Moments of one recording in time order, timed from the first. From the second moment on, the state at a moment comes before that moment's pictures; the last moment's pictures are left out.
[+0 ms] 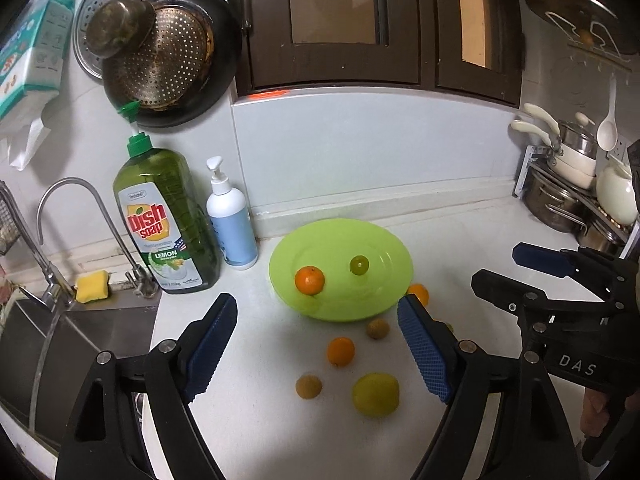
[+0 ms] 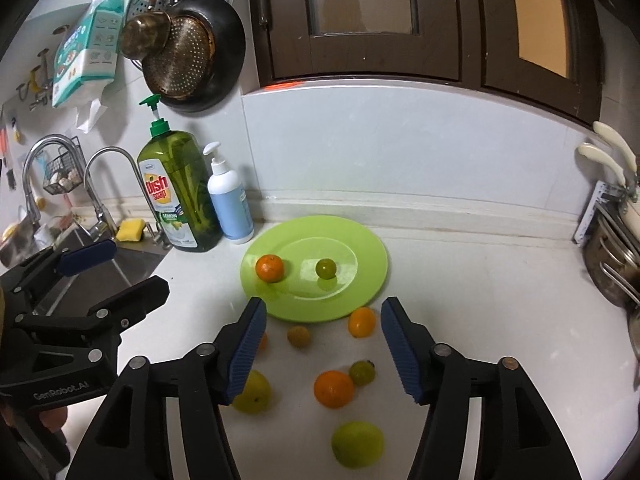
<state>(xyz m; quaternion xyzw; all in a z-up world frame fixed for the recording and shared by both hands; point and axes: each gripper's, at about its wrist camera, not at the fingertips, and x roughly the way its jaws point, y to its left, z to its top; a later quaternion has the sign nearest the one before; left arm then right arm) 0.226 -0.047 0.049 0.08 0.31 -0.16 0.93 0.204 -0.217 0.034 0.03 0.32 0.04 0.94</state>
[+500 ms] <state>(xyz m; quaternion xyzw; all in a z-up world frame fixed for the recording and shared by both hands) 0.197 -0.049 0.023 0.10 0.31 -0.17 0.93 0.175 -0.220 0.004 0.04 0.35 0.01 0.94</state>
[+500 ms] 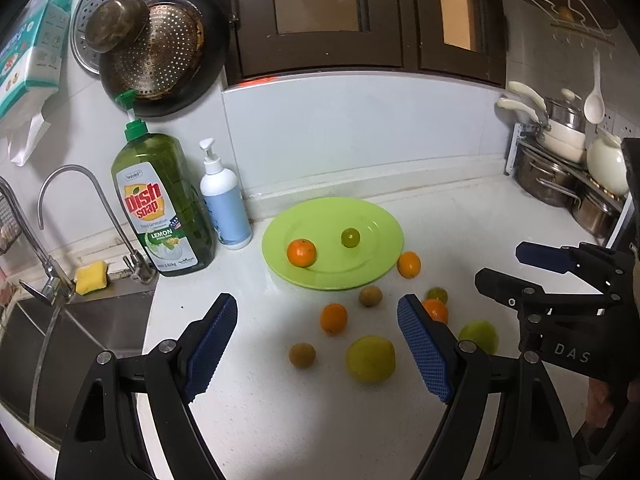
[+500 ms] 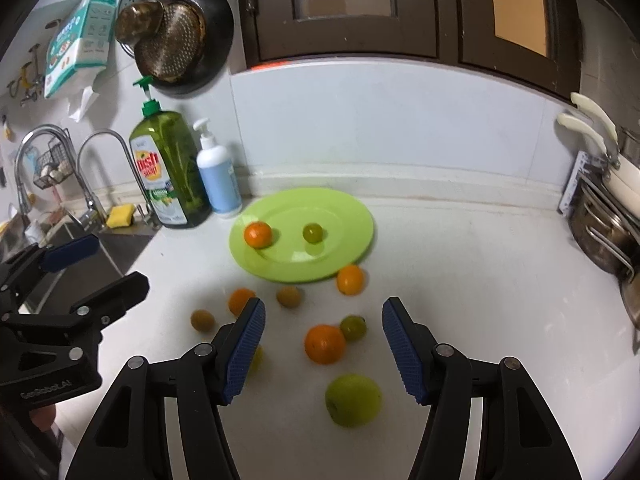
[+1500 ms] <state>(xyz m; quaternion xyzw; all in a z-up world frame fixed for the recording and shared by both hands) 0.210 -0.072 -0.058 0.13 0.40 -0.22 0.88 0.170 -0.245 -0.072 0.06 0.46 -0.02 0.89</state>
